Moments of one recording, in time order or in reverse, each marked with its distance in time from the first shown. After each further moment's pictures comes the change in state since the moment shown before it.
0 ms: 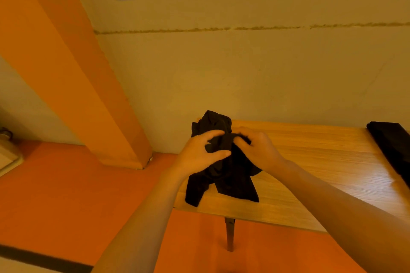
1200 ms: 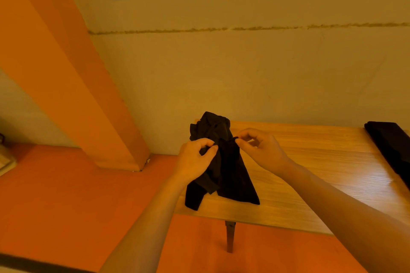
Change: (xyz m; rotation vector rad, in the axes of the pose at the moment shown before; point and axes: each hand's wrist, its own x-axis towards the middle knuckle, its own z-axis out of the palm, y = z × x) left_hand 0.002 -0.019 0.008 -0.043 0.201 0.020; right_hand 0.001 0.012 -0.006 0.118 0.049 0.124
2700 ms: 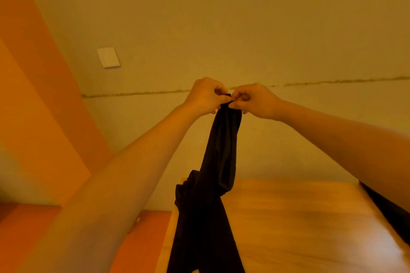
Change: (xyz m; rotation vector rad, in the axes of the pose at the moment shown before) left_hand 0.210 0.225 -0.041 0.227 0.011 0.272; right_hand 0.175 -0.116 -0.175 -0.268 0.011 -0.264
